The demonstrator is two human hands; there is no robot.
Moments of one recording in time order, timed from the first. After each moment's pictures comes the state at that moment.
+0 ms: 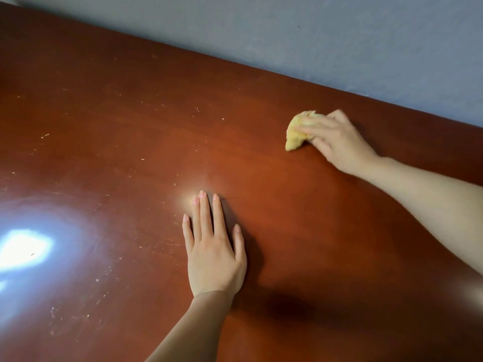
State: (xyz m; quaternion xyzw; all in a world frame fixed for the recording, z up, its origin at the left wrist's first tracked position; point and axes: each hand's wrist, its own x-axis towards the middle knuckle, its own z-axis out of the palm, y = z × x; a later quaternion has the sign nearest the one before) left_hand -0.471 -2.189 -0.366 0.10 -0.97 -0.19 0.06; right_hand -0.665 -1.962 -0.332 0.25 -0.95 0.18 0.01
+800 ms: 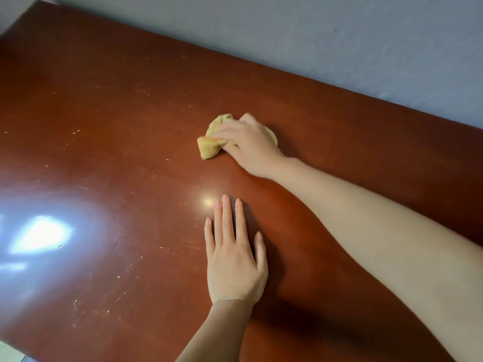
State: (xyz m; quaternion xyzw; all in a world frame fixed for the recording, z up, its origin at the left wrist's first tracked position) left_hand -0.472 -2.187 -0.362 0.09 -0.98 -0.17 0.04; right_hand -0.673 -2.142 -0.341 0.32 -0.92 0.22 -0.05
